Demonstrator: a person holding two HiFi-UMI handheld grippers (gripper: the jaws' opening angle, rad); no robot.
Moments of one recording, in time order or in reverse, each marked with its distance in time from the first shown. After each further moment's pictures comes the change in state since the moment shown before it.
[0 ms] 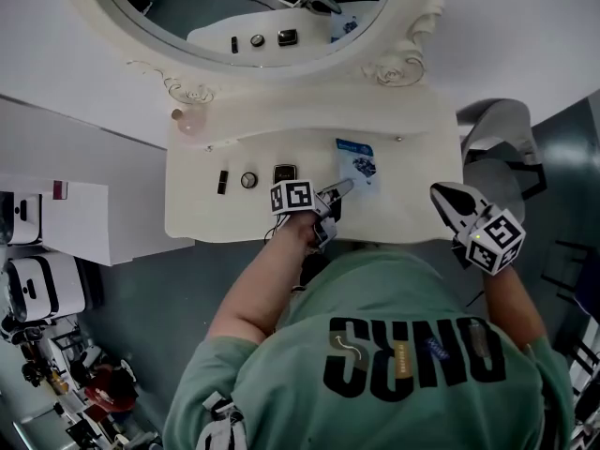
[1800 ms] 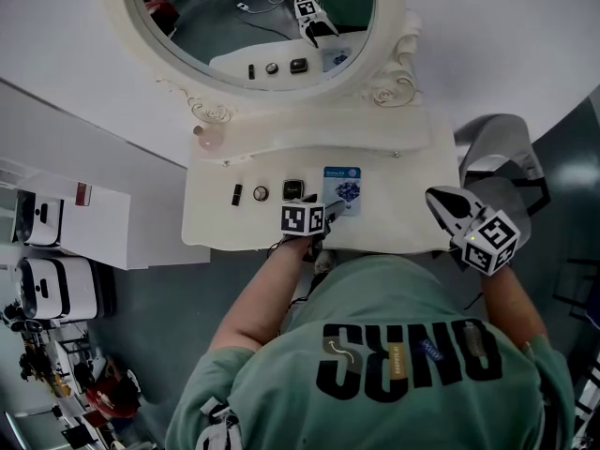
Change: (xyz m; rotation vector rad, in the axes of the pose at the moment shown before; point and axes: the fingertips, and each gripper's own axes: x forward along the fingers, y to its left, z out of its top) left arm -0.053 0.012 0.005 0.615 0.052 0.579; right arm -0.026 0.009 0.021 -0.056 -0.105 0.054
